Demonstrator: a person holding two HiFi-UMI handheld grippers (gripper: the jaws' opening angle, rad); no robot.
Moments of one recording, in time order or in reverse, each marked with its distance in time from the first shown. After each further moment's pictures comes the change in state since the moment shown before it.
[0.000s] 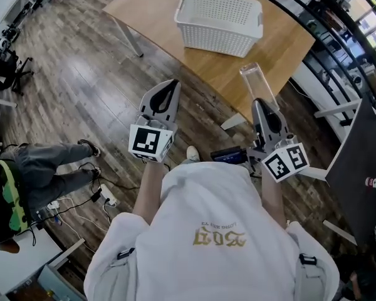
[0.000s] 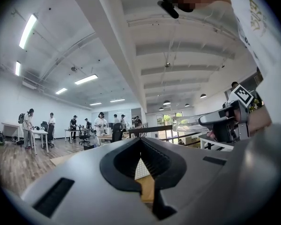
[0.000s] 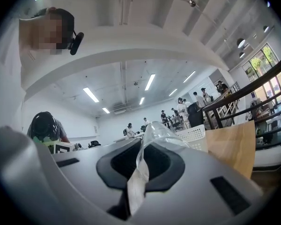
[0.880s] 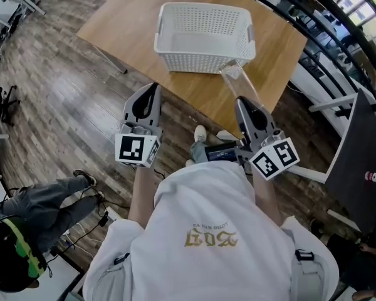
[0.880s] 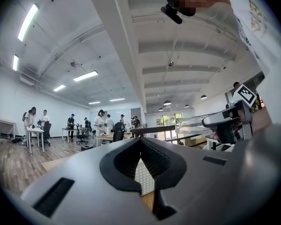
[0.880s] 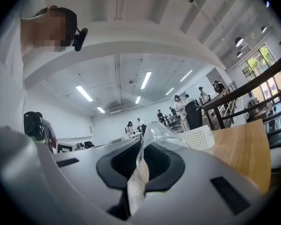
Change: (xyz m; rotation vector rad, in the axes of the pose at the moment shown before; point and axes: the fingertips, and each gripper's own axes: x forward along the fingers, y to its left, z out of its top) left arm 0.099 0.078 -0.021 -0.011 -0.007 -0.029; right arm 0.101 -0.051 -0.001 0.011 -0.004 -0.041
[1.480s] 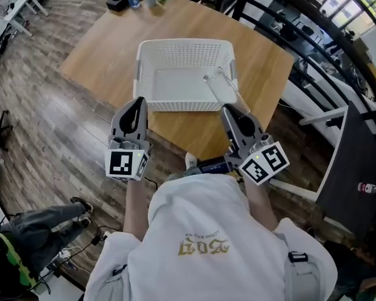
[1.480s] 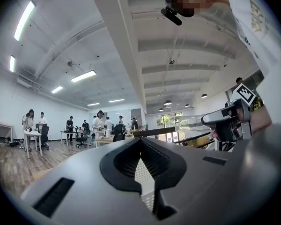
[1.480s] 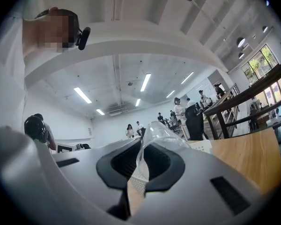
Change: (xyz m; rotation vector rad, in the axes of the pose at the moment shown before) left arm 0.104 0.031 0.006 0.020 -0.002 0.005; right arm 0.068 -0.076 0.042 -0.010 -0.025 0.013
